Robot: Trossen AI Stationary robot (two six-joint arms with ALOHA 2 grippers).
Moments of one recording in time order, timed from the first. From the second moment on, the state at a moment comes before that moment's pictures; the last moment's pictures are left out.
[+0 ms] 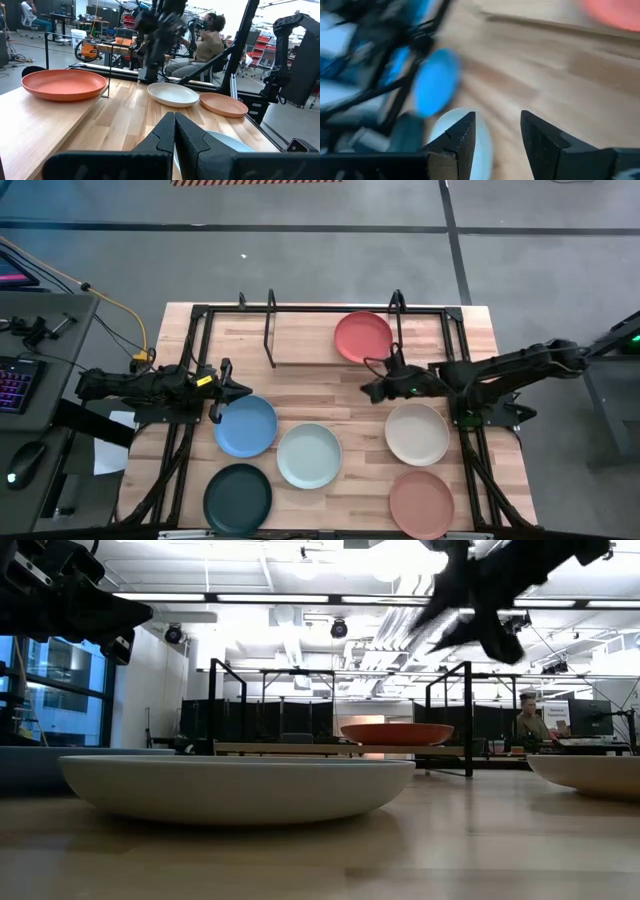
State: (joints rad) left arm -0.09 0.01 0.01 0.02 -0.07 -0.15; right arm 0.12 1.14 0.71 -0.15 0.25 1.11
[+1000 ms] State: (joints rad) left arm -0.09 0.01 0.01 0.10 -0.07 -0.18; right arm 0.16 1.00 0.71 0.02 0.21 0.66
